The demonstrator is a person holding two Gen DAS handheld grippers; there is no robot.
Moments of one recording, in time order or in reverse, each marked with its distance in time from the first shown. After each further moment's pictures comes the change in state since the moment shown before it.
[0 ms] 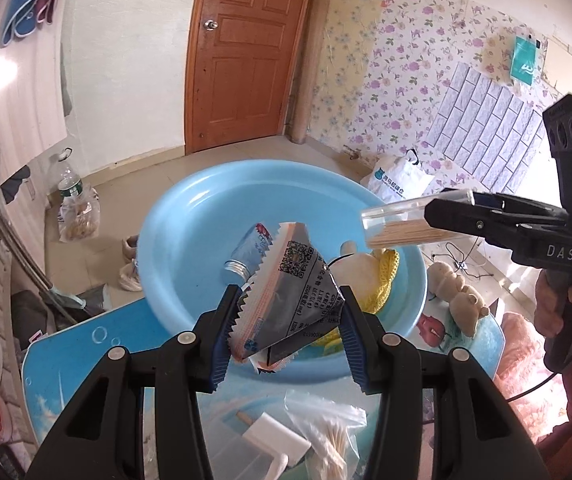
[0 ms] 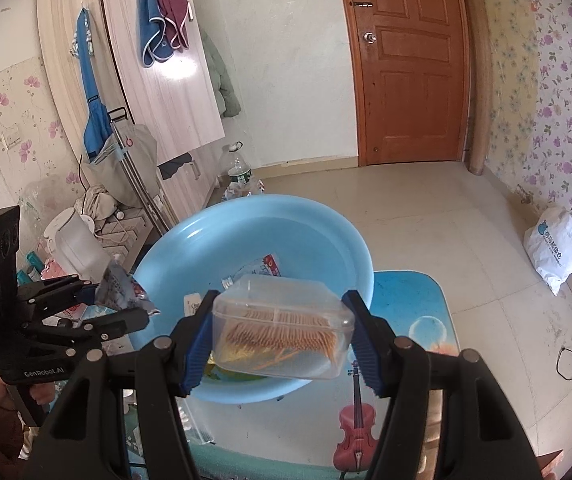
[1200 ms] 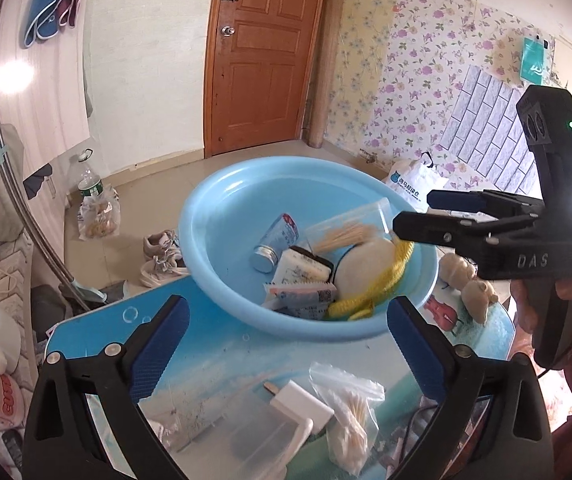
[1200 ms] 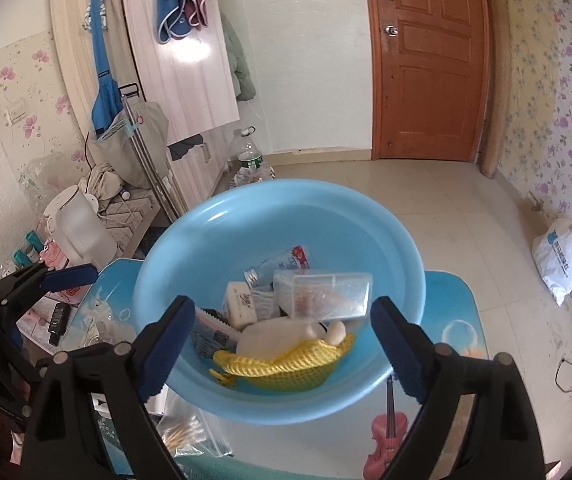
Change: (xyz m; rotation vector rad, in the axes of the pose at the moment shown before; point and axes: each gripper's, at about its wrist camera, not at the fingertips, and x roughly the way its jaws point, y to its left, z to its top) left arm -0.031 0.009 -0.021 -0.010 -0.023 0.069; right arm 0.021 0.032 -0.004 -0.039 0.045 0.000
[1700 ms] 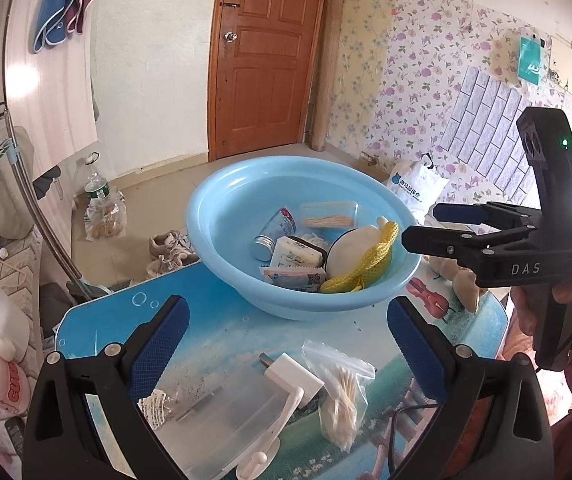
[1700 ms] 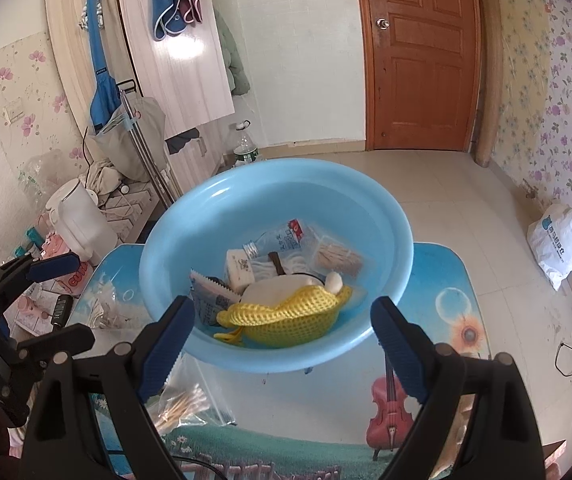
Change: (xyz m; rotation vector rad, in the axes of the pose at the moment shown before) left arm -0.026 -0.011 -0.015 0.003 -0.021 0.020; right arm -0.015 0.002 -0.022 0.016 0.017 -0.006
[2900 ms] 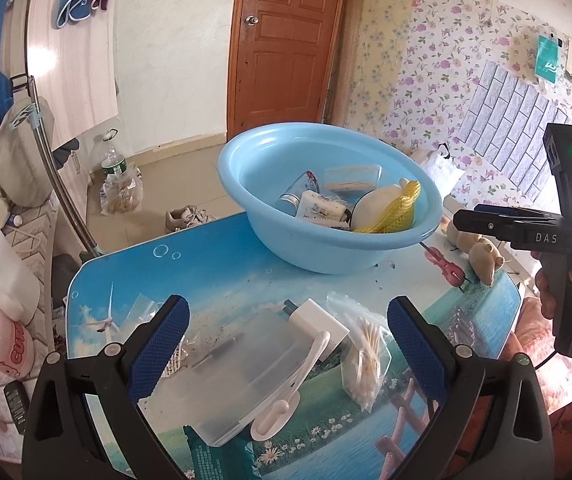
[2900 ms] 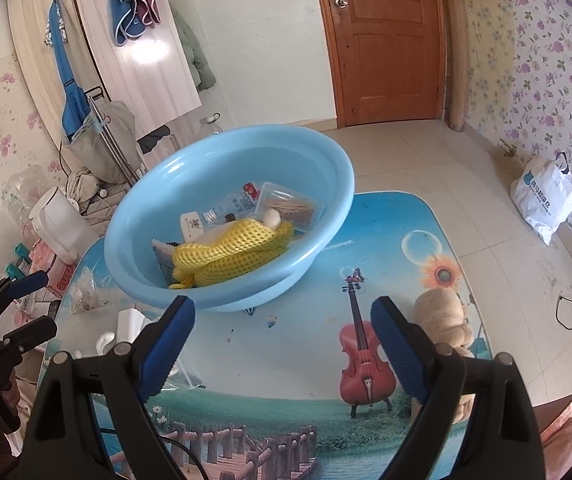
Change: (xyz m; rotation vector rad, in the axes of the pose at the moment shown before) left arm -0.007 0.014 -0.038 -0.046 0.051 0.054; right arm -0.005 -0.036 -0.036 0.117 0.038 -0.042
